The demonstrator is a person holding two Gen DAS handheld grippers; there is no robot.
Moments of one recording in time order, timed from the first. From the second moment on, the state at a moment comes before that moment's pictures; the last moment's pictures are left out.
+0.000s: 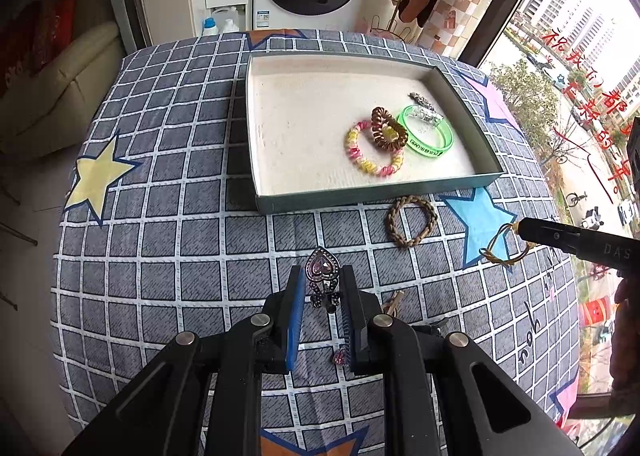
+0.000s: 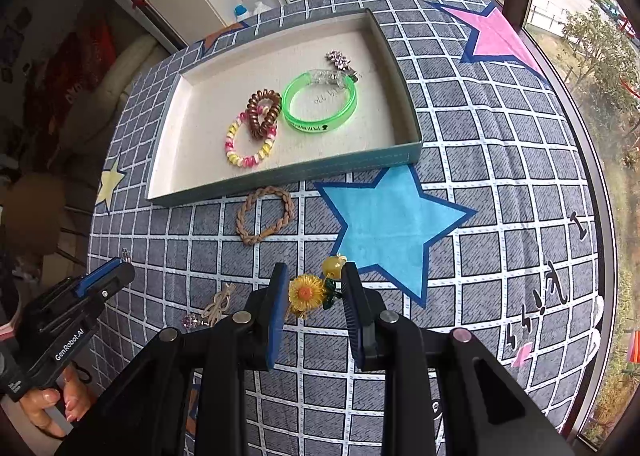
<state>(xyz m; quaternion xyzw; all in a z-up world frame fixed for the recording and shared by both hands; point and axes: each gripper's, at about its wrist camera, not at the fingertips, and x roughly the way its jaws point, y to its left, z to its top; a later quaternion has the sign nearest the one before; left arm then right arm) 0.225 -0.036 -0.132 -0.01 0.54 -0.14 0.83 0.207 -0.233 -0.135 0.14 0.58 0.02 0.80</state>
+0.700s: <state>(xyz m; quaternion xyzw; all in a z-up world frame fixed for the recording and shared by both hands) 0.312 -0.052 -0.113 -0.03 0.51 -0.13 0.85 0.314 -0.242 -0.107 0.16 0.55 0.05 0.82</state>
